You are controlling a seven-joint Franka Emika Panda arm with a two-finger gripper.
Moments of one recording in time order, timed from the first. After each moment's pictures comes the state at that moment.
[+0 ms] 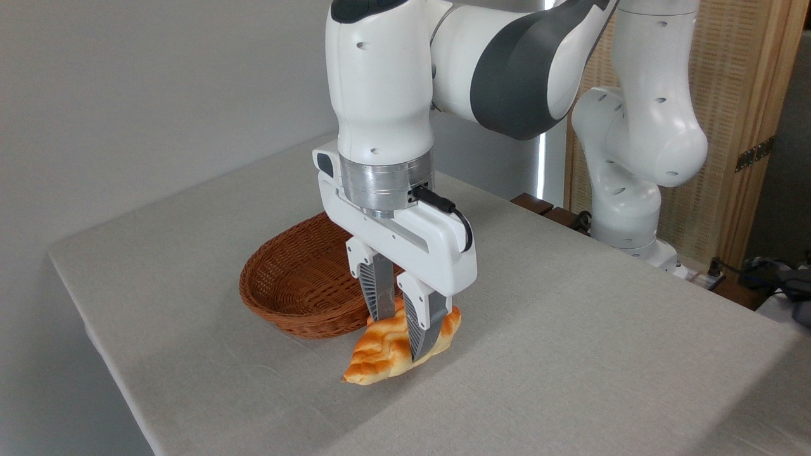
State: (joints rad) arm -0.32 -0.07 0.46 -2.00 -0.04 1.96 0.89
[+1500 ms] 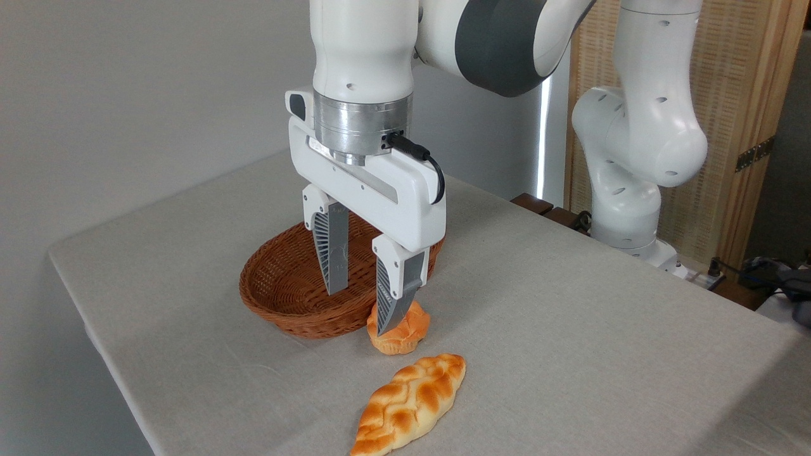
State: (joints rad) arm -0.33 -0.10 0.43 -1.92 -0.09 1.96 0.87
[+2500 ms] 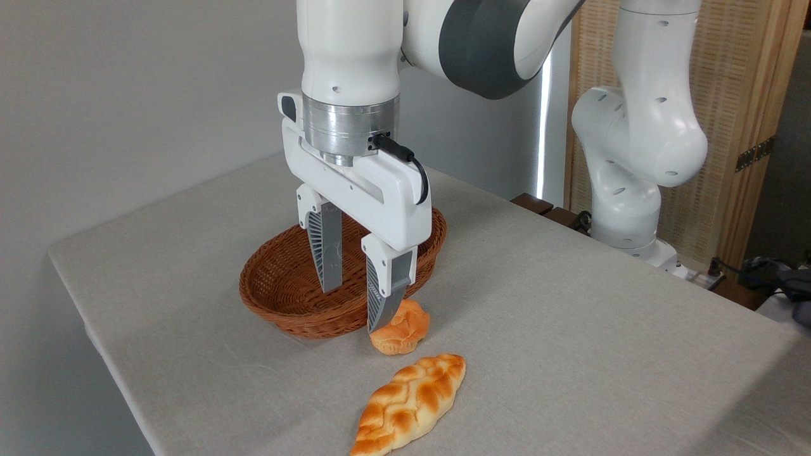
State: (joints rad) arm -0.31 -0.09 0.39 -1.92 -0.09 1.96 0.87
